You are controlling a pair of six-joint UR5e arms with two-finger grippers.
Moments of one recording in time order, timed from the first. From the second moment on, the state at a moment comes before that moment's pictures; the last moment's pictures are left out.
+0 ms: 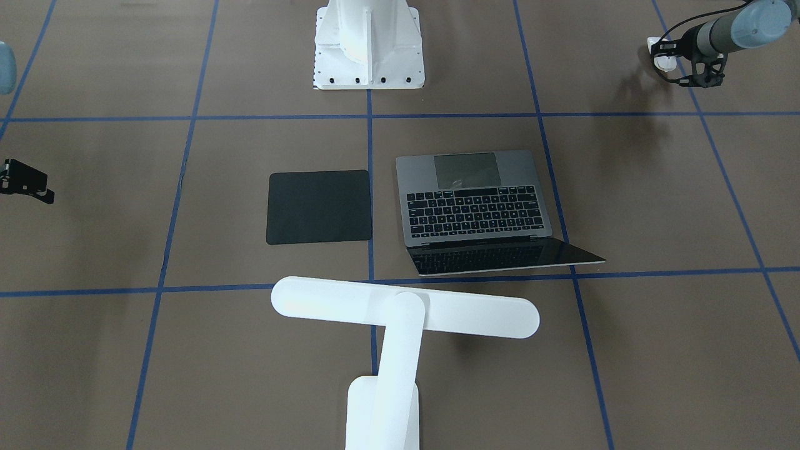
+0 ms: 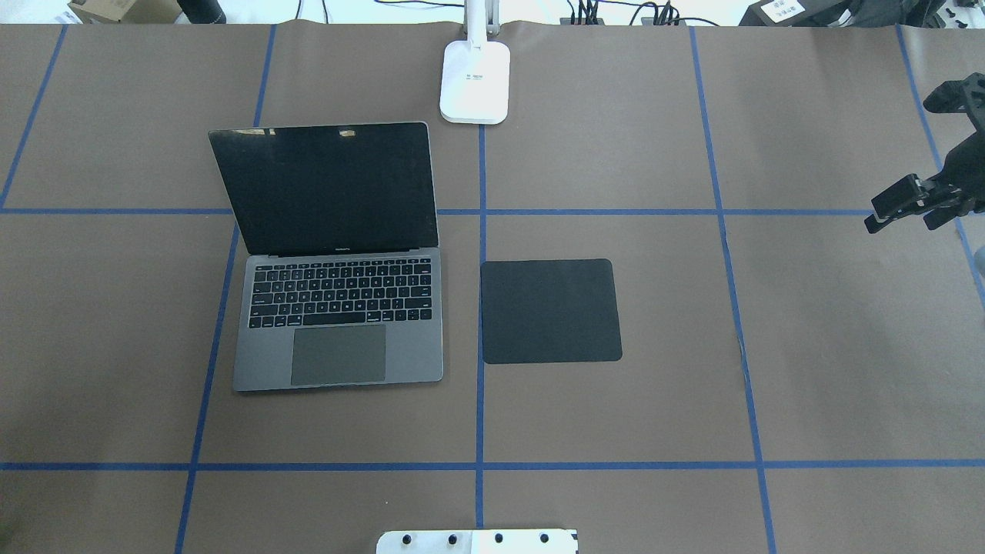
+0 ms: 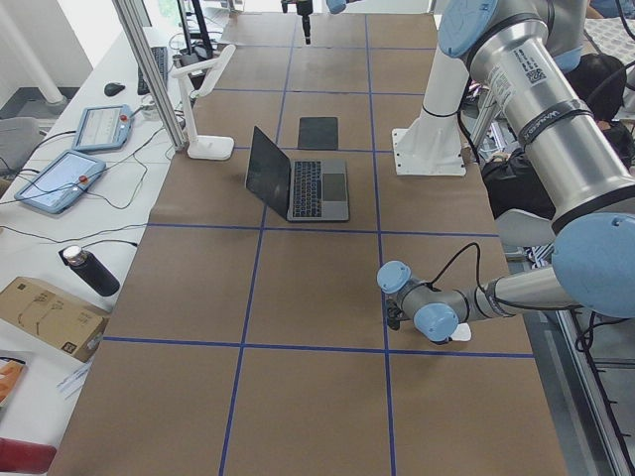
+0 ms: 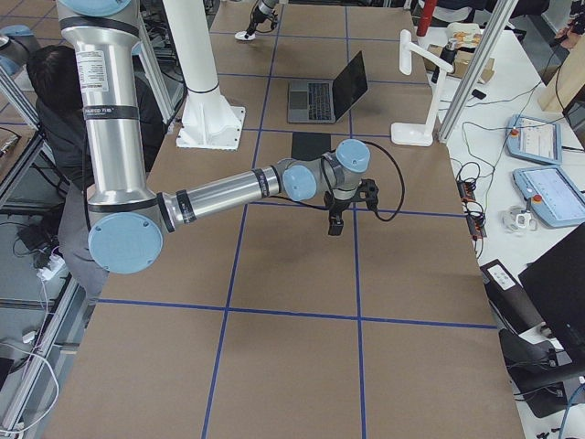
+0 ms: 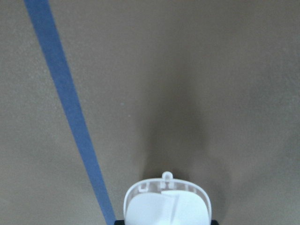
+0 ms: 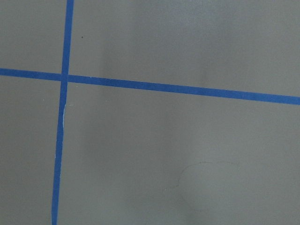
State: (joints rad) left arm -0.47 -0.96 -1.71 -2.40 -2.44 -1.00; right arm 1.19 -1.50 1.79 -1.54 2.39 0.40
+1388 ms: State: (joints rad) left arm -0.46 -1.22 -1.91 -2.41 -2.56 -1.52; right arm 1.19 -1.51 1.78 -1.54 2.38 0.40
